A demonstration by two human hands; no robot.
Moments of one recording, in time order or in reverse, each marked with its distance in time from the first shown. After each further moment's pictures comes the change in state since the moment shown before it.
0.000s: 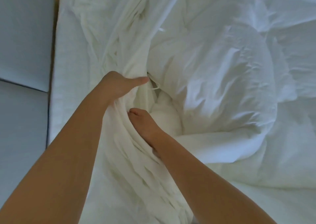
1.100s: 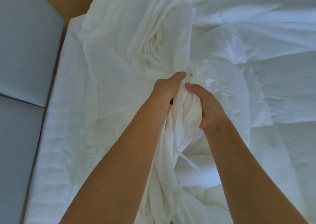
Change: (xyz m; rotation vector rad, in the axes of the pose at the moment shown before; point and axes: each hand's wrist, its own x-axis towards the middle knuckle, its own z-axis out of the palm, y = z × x) left_hand -0.060 0.126 0.080 -0.731 -0.262 0.070; right_hand -0.045 -0.048 -0.180 0.858 0.003 -0.129
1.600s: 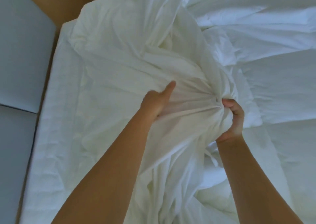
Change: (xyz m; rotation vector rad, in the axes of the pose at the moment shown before) left_hand 0.021 -0.015 0.014 0.501 0.152 0.032; right_hand -0.034 -0.021 -0.067 0.290 -0.074 -0.271
